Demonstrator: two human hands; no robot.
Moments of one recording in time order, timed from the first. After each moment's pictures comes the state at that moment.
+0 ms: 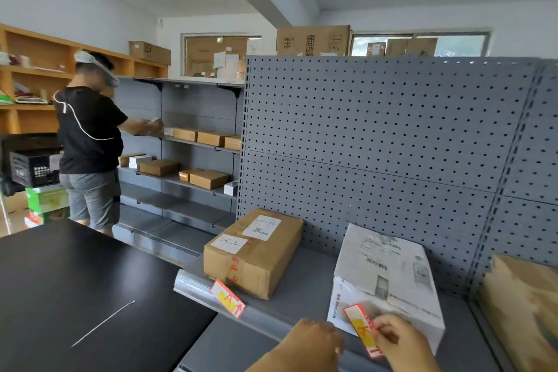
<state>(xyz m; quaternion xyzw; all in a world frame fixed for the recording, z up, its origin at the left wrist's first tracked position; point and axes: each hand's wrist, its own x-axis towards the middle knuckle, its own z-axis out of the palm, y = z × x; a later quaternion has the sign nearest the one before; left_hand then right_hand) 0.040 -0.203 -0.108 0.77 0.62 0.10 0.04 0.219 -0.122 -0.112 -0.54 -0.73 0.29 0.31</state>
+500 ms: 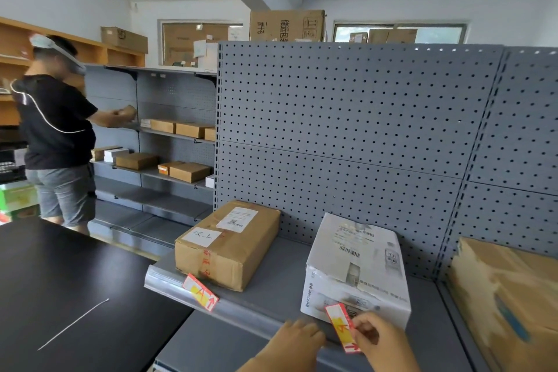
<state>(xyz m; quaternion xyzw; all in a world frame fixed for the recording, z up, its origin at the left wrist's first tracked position) 0.061 -0.179 -0.139 0.80 0.60 0.03 -0.02 0.245 -0.123 -0.126 -0.53 -0.75 0.27 0.29</state>
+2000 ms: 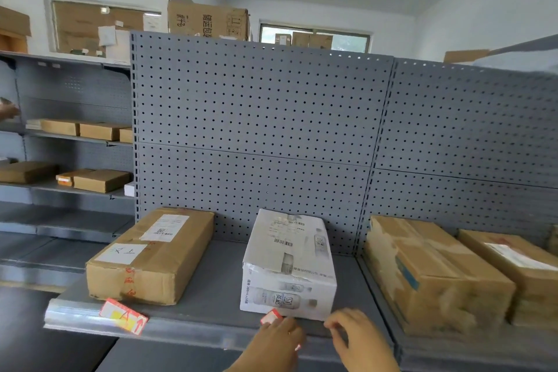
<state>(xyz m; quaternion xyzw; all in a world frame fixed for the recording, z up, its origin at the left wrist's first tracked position) 0.118 -0.166 -0.141 0.83 0.55 0.07 0.03 0.304 -0.156 -0.104 -0.53 -0.83 0.09 0.15</state>
